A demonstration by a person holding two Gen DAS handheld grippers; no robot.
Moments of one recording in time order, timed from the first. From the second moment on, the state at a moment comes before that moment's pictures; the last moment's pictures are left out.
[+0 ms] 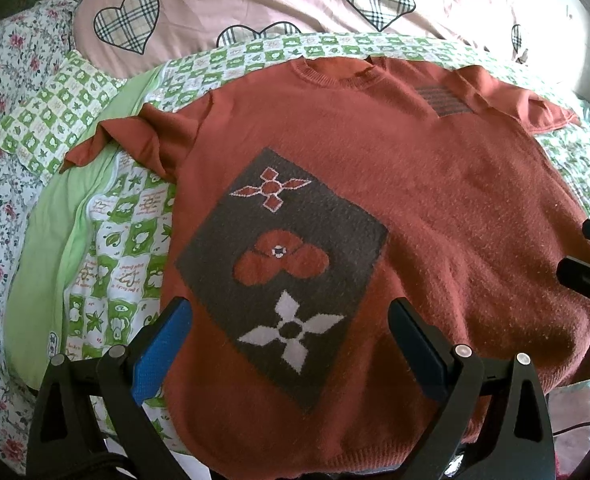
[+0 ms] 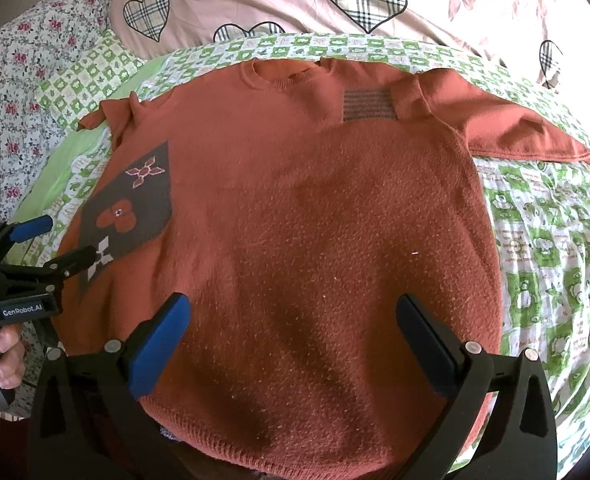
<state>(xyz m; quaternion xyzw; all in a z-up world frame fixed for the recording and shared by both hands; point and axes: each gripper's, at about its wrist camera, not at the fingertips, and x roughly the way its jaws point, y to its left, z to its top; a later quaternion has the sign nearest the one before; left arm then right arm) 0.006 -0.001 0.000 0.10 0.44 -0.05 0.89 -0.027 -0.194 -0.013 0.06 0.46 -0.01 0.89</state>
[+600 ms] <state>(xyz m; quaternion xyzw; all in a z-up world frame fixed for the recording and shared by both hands) 0.006 -0.002 0.003 0.09 0.43 -0.05 0.90 -0.023 -0.193 -0.013 0.06 0.46 -0.01 0.89</state>
